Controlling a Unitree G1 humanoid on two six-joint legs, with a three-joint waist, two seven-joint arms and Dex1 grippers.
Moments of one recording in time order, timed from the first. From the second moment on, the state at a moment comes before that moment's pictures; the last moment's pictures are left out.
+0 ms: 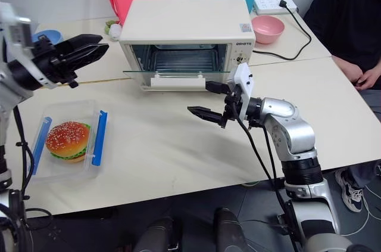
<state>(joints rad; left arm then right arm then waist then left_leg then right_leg) -0.73 0.88 0.18 0.04 -0.67 0.52 -0.79 -0.65 -0.43 0.02 -0.02 0.47 0.46 1.00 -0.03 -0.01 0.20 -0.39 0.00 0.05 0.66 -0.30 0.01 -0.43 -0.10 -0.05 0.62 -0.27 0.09</state>
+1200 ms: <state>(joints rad) -0.62 0.87 -0.10 -0.06 -0.35 0.57 -1.09 -0.19 -0.75 -0.27 -0.49 0.78 0.68 0.92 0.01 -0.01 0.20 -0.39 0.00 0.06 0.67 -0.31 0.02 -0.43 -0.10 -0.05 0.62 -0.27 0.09</state>
